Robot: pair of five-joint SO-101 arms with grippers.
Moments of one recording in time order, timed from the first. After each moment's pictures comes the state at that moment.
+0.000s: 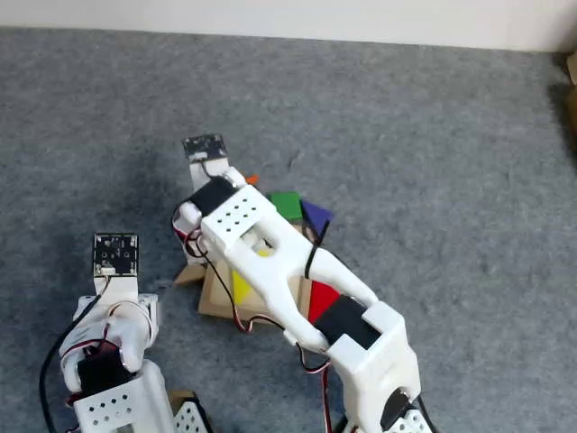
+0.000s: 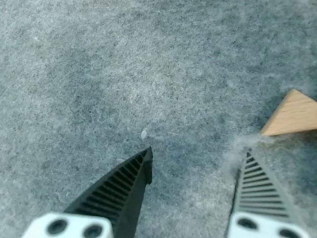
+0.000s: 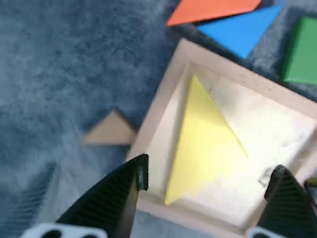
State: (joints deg) left arm -26.8 -104.3 95.7 70.0 -13.2; right arm -52.0 22.0 -14.6 81.7 -23.7
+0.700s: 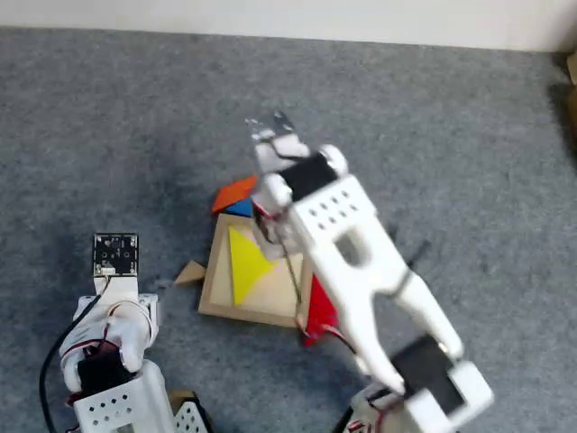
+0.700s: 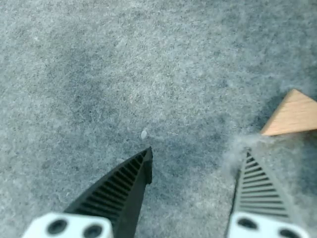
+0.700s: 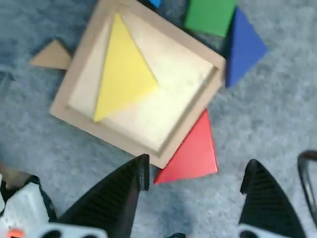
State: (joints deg) left arm -26.8 -104.3 95.7 70.0 -13.2; right arm -38.0 -7.7 1.9 94.5 -6.2
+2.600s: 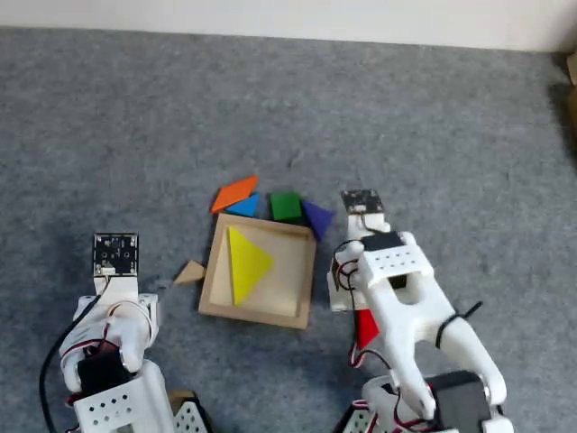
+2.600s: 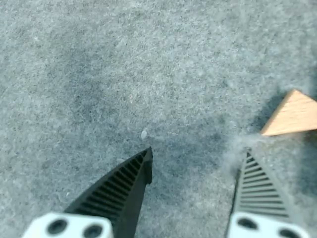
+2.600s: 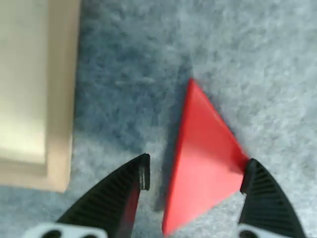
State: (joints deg) left arm -26.8 -104.3 95.7 70.0 -13.2; right arm -18.5 -16.5 52.7 60.7 -4.4
